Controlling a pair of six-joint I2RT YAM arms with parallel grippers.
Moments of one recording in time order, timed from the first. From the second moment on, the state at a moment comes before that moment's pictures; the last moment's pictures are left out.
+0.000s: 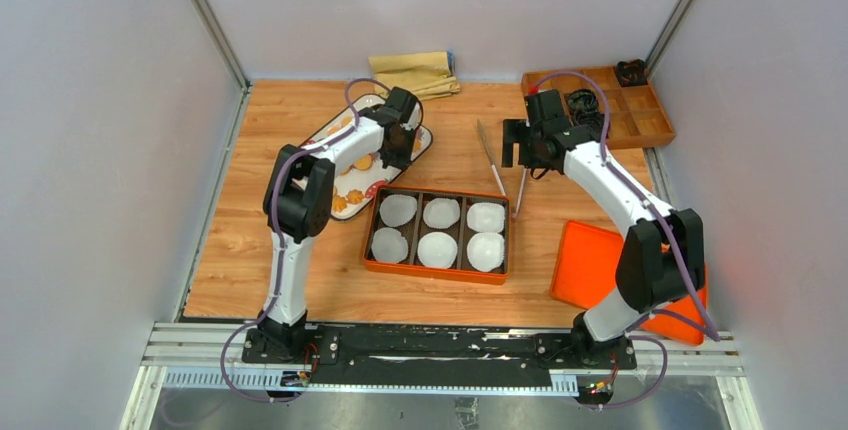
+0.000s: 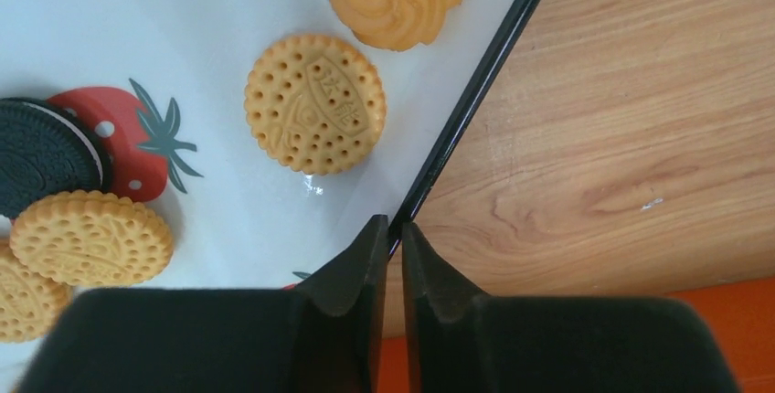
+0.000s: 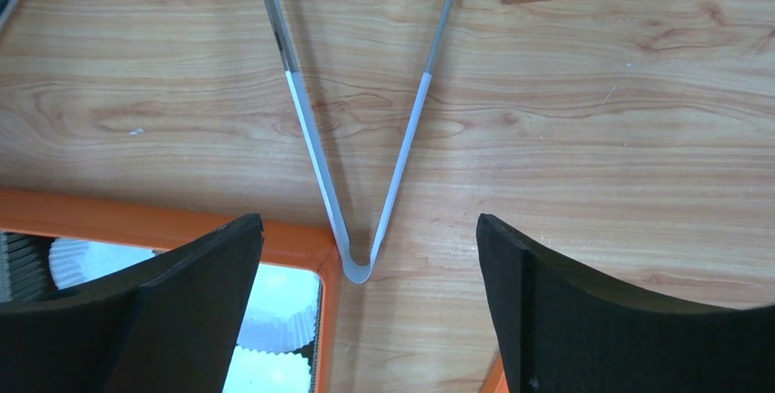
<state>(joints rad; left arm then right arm) -0.45 2.16 1.70 -0.63 -0.01 -0.20 0.32 1.54 1.27 -0.58 0.16 0.24</state>
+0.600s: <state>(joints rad) -0.46 1.90 1.73 -0.62 -0.09 -0.22 0.32 1.82 1.33 -0.63 0.18 0.27</state>
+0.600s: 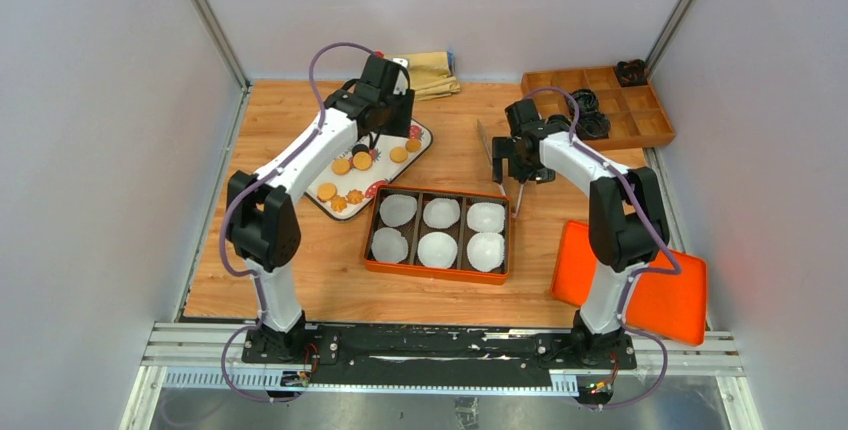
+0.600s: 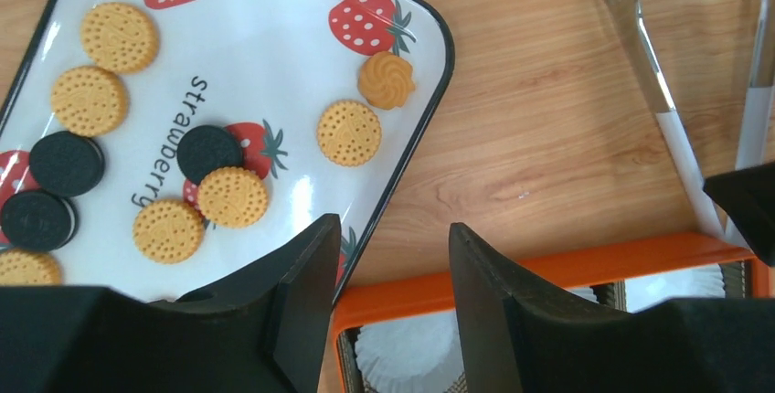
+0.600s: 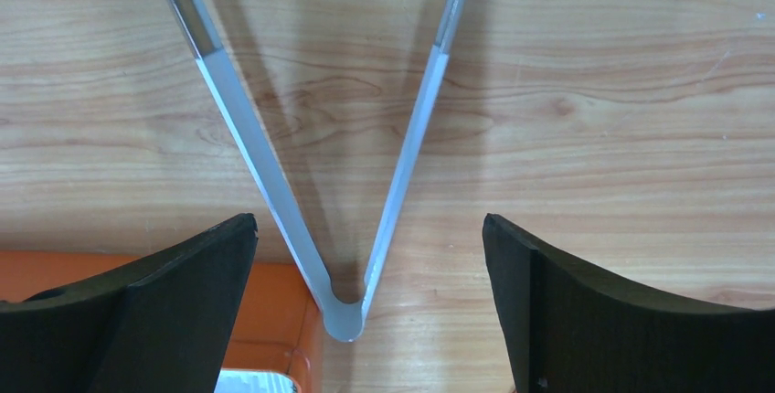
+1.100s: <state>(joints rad) -0.46 1.82 1.63 -0.61 -0.11 -0.22 0.32 2.01 1.45 -0.61 0.12 0.33</state>
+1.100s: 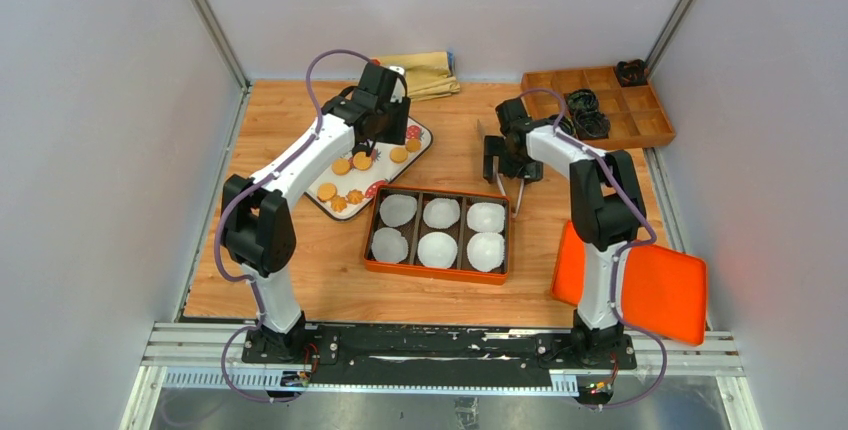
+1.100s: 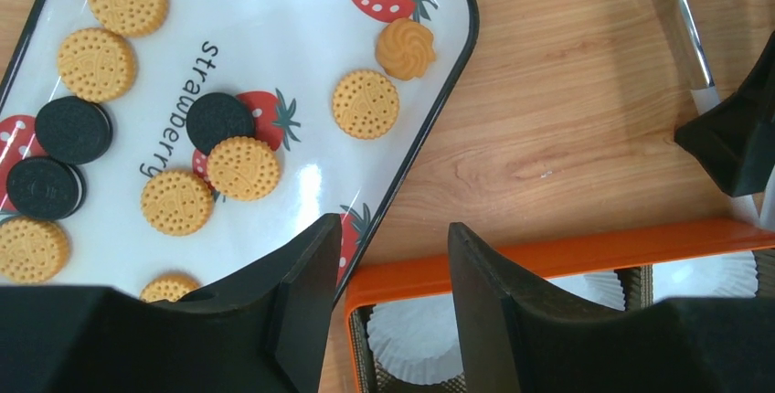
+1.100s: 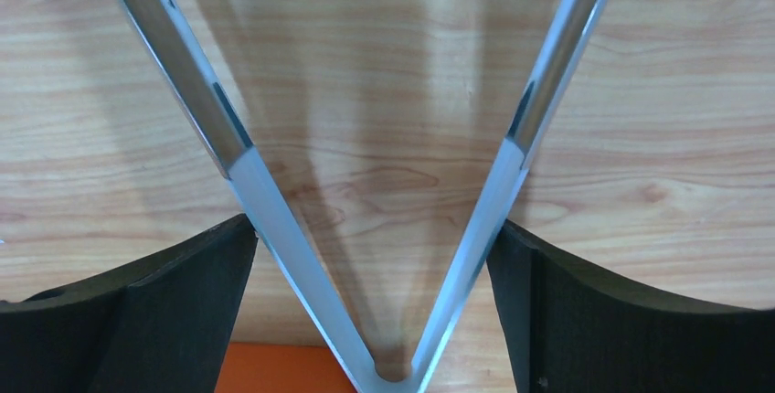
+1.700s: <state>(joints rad) -0.46 1.82 1.61 -0.61 -0.11 -0.22 0.36 2.05 1.53 -0.63 0.19 0.31</state>
